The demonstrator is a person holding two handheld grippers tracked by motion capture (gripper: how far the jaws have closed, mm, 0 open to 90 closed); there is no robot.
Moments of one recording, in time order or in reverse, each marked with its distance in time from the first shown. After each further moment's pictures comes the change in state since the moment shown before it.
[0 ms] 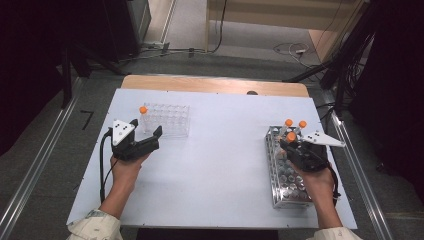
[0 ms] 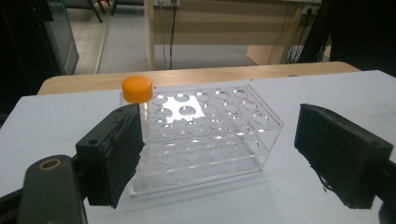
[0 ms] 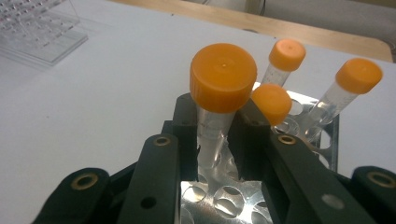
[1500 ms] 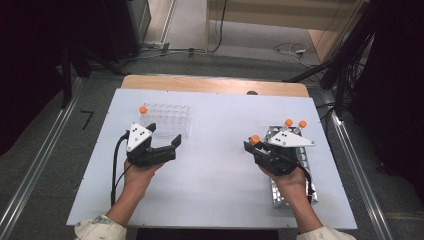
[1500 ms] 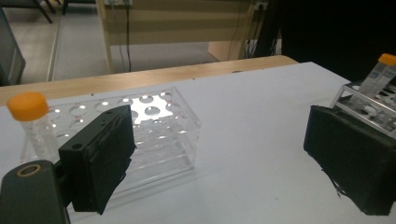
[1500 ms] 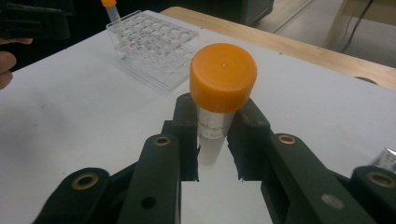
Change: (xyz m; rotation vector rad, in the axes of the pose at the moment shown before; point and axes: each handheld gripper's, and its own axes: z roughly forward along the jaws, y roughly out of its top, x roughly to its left) left arm -0.050 0.008 -0.010 0.008 -0.171 0.045; right arm 0.083 0.026 0.007 -0.066 0.280 -0.107
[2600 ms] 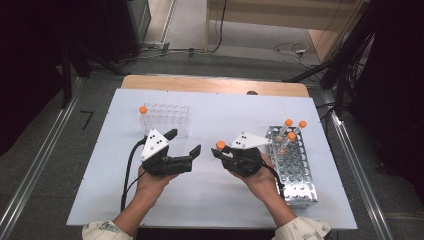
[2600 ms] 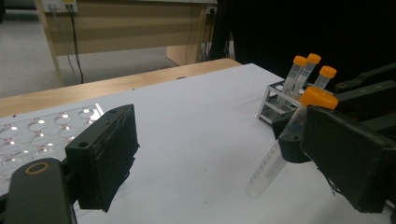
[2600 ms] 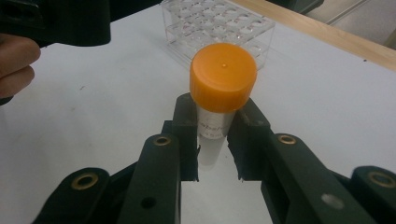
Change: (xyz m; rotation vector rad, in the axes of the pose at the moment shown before) left arm -0.042 0.007 -0.002 -0.002 -0.175 0.042; right arm 0.049 0.006 0.055 0.069 0.126 -0.118
